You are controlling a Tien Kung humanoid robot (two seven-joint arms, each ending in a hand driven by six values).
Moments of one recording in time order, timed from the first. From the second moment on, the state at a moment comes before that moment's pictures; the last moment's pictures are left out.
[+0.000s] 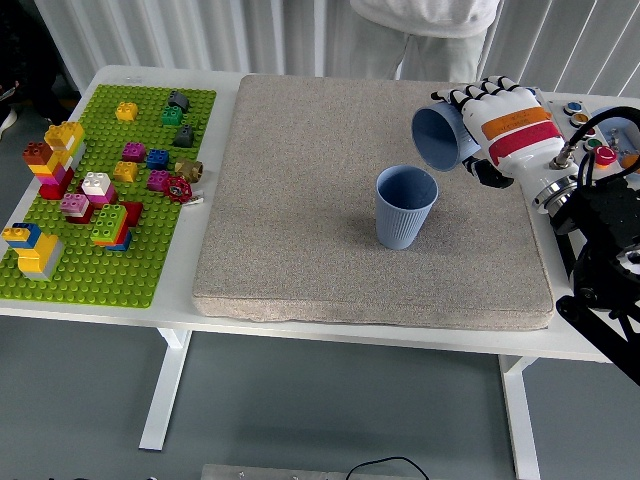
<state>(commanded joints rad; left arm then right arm) -0.20 0.12 -0.23 -0.27 0.33 -0.20 0.19 0.68 -0.39 0.75 1.48 -2.26 -0.17 -0.28</state>
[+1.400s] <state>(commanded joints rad) -0.20 0.12 -0.23 -0.27 0.33 -0.20 0.20 0.66 -0.33 0.82 1.41 -2.08 -0.15 -0.29</state>
